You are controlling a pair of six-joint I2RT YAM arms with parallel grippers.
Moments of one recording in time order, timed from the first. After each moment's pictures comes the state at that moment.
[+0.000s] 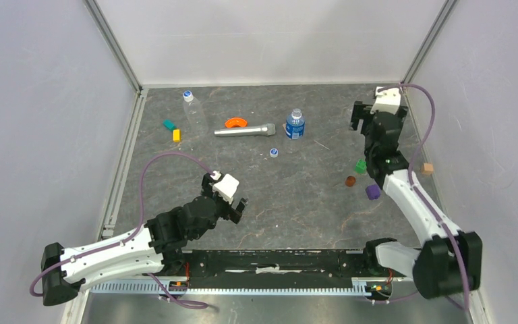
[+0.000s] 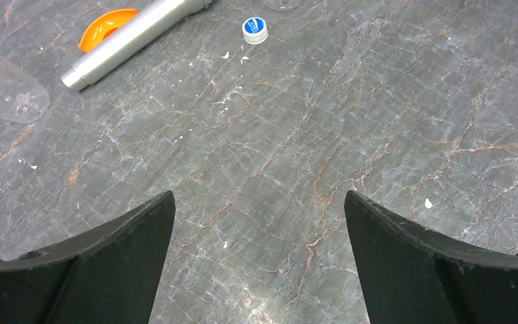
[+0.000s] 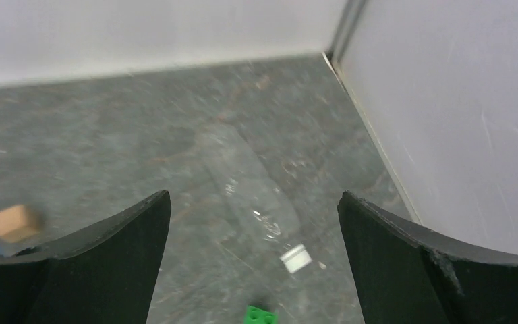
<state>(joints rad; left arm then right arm) -1.14 0.63 0.42 -0.17 -0.55 -0.06 0.23 1.11 0.80 0.20 0.48 -0.05</state>
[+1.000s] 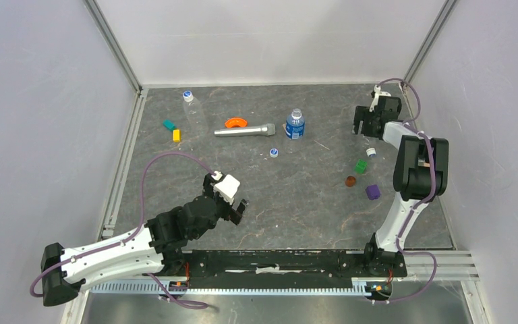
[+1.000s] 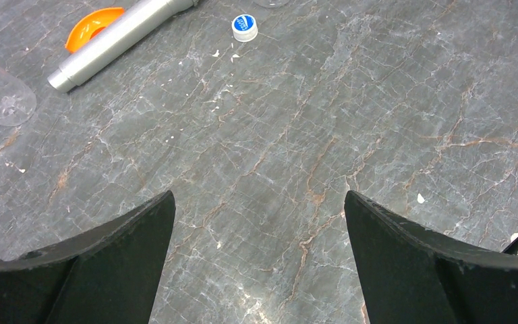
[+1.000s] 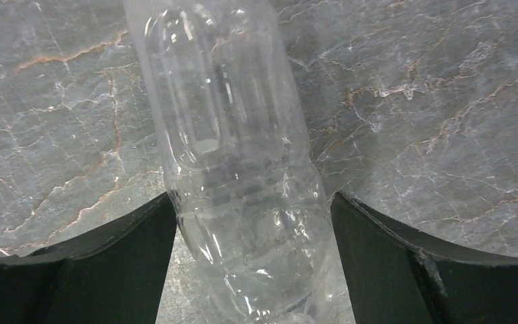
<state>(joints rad) -1.13 0.63 0.43 -0.17 -0.51 -0.06 -0.13 1.93 1.24 -0.08 -0.06 0.04</state>
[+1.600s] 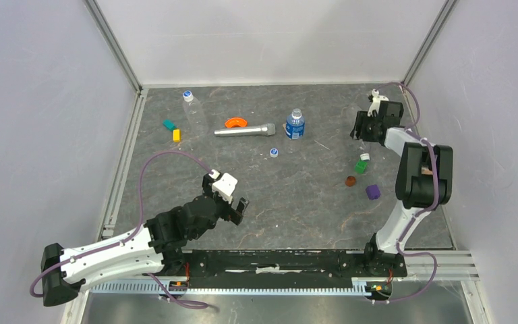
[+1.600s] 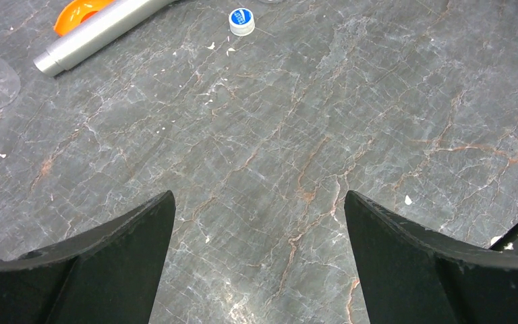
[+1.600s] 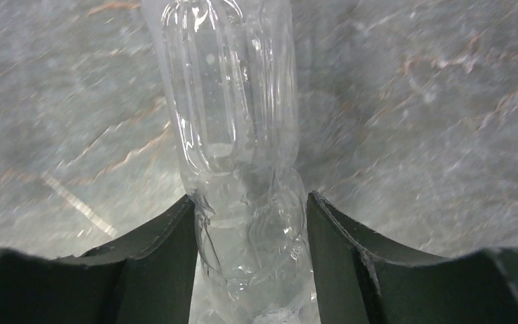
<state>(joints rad) -1.13 0.63 0.43 -0.19 -0.51 -0.13 -0.13 1.89 1.17 -0.07 -0.18 0.01</state>
